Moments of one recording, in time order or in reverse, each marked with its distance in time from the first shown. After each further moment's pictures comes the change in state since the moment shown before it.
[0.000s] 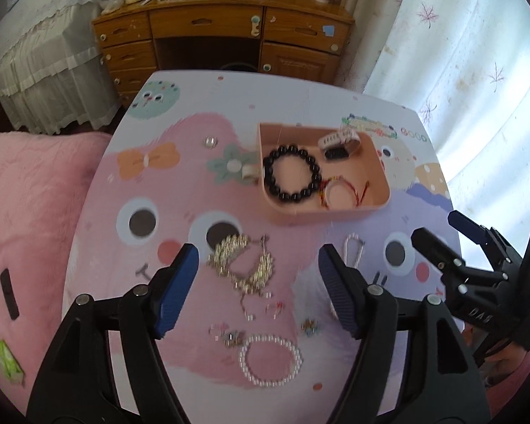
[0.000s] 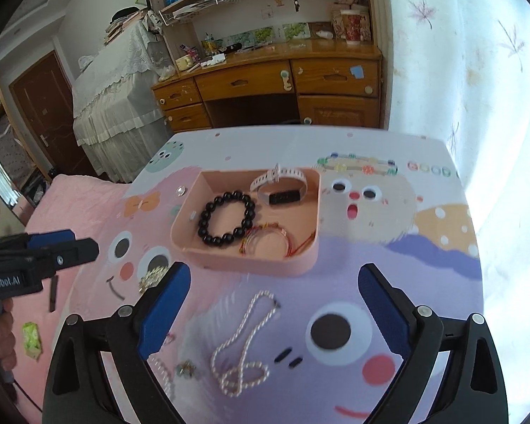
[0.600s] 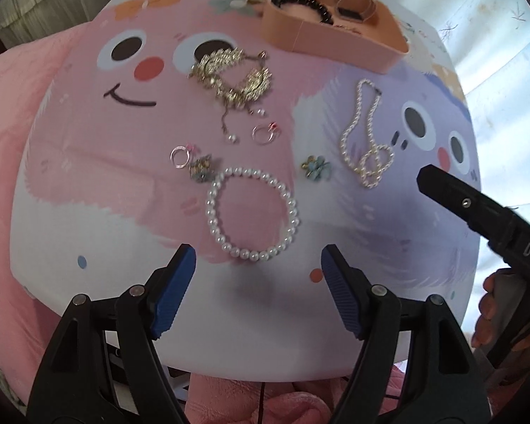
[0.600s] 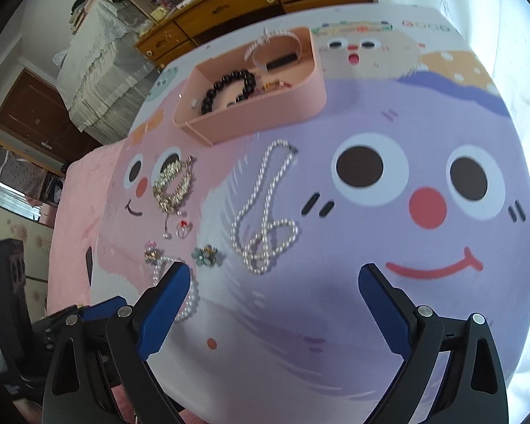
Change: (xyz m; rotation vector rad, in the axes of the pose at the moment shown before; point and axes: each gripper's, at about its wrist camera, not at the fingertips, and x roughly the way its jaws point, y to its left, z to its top) left arm 0.043 -0.015 -0.143 -0.111 0.302 0.007; right arm 0.017 -0.008 -0.096 0.197 0.337 0.083
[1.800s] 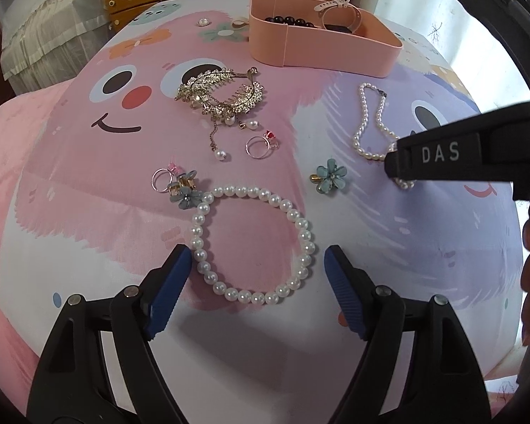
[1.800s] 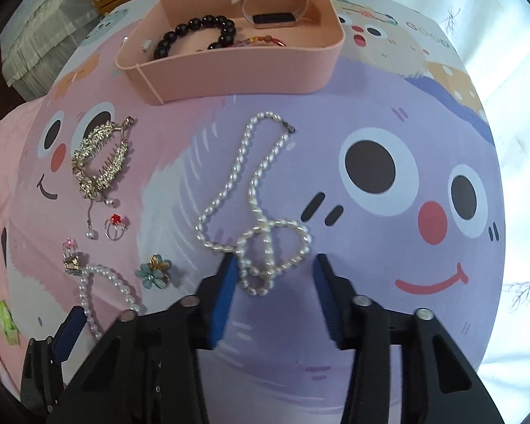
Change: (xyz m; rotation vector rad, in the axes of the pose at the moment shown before) left arm 0.037 -0.013 -0.026 0.108 -0.257 0.057; right arm 0.075 0.064 0.030 -0.098 0.093 -0.410
